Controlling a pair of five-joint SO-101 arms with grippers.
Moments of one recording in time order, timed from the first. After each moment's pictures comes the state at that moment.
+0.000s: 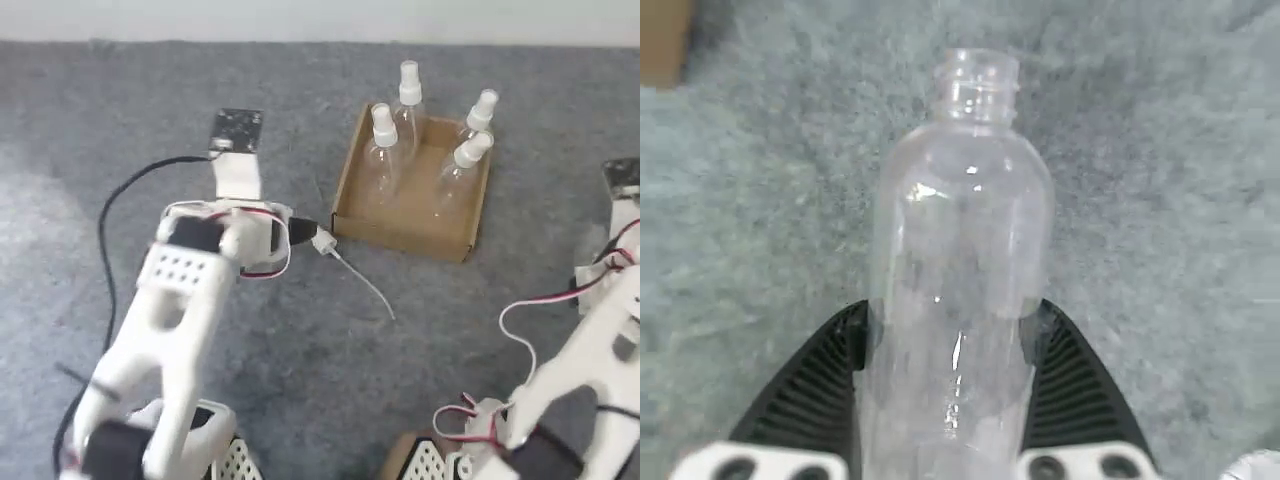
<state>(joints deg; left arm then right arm) 6.9 -24.0 39.5 59.5 11.9 37.0 -25.1 25.3 77.7 40.7</state>
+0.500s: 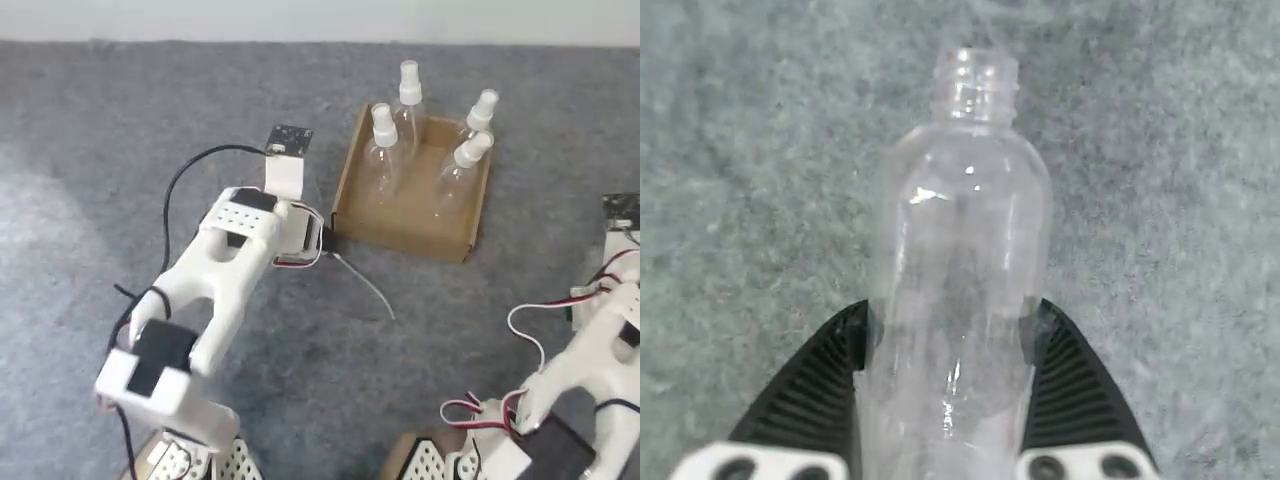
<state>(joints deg) 11.4 6.7 27.6 54.7 11.9 41.2 -20.0 42.2 54.8 41.2</state>
